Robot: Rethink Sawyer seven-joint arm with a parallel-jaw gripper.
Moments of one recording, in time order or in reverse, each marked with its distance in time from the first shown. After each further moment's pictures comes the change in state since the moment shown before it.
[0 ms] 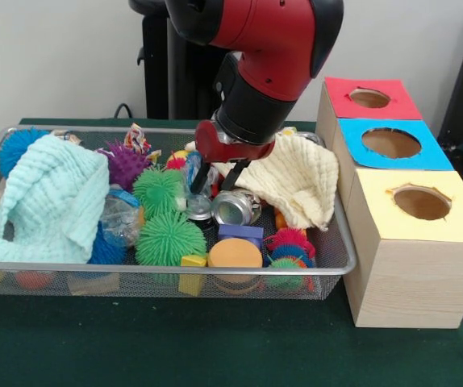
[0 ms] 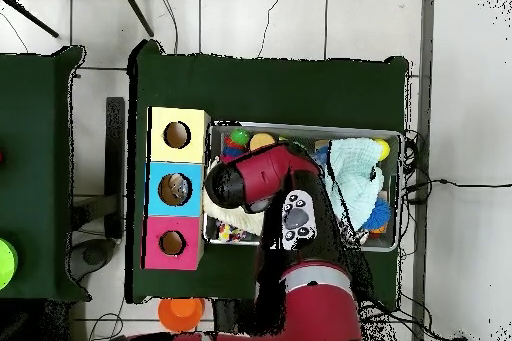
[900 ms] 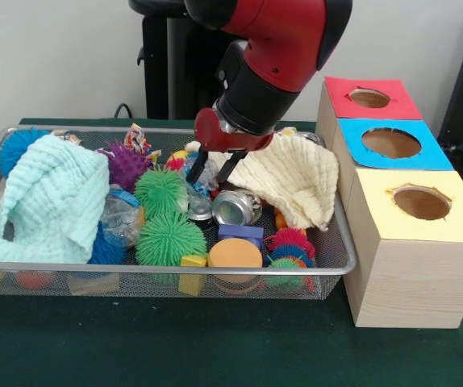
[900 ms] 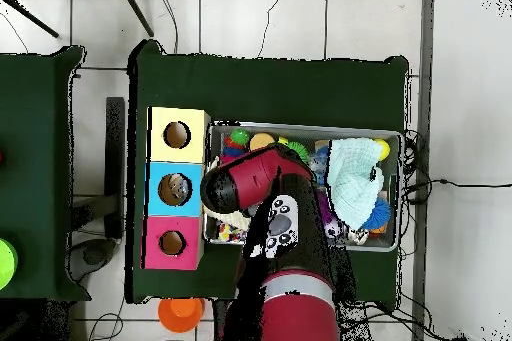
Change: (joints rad) arm 0.064 -0.005 -0.072 0.000 0.000 0.000 0.000
